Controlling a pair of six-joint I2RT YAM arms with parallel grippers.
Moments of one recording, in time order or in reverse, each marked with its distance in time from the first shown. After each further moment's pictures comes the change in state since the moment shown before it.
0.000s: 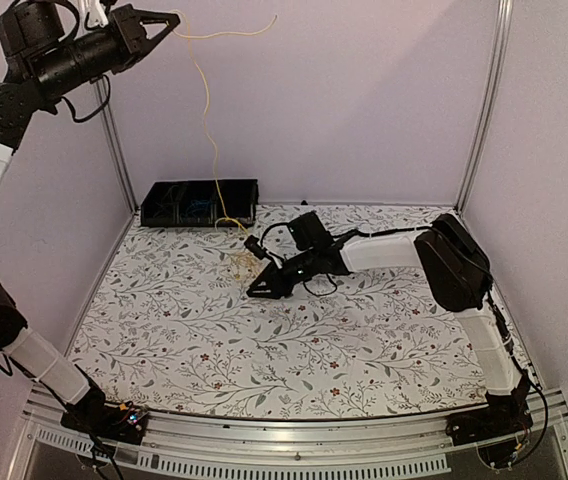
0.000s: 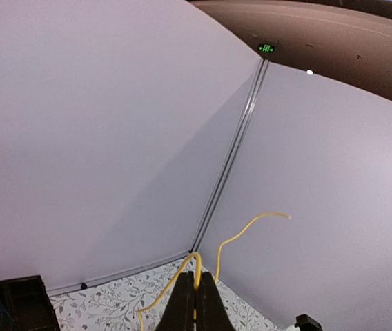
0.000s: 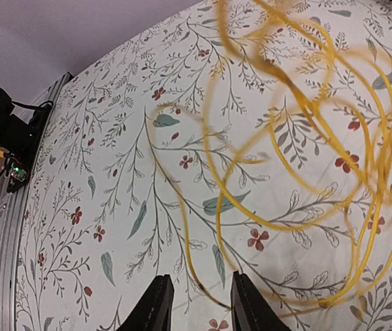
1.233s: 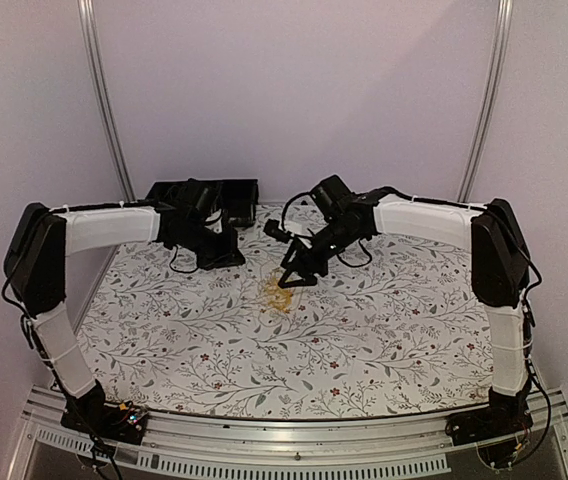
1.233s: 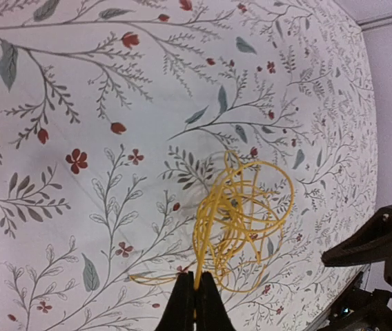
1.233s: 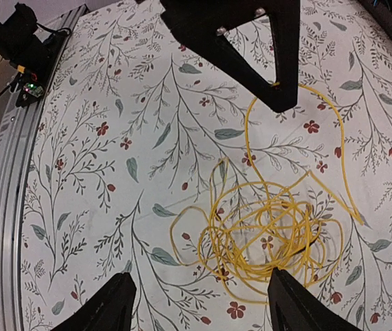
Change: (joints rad) left arm 0.052 0.320 -0.962 0.174 0.119 -0.283; right arm -0.073 -0.248 -0.002 -0.581 0.085 -0.462
